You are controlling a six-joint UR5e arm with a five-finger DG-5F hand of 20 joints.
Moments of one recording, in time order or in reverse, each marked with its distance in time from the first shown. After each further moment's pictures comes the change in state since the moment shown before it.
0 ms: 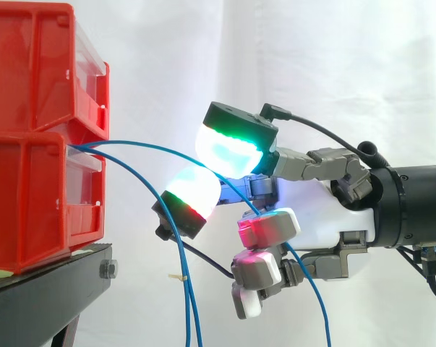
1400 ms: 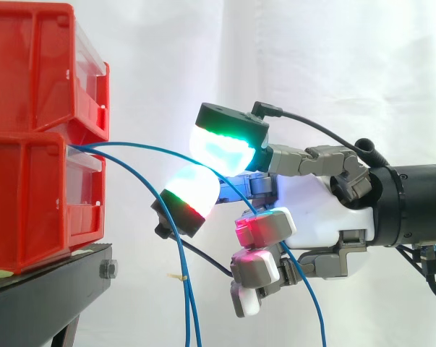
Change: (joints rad) arm 0.000 0.000 0.002 0.000 0.000 0.000
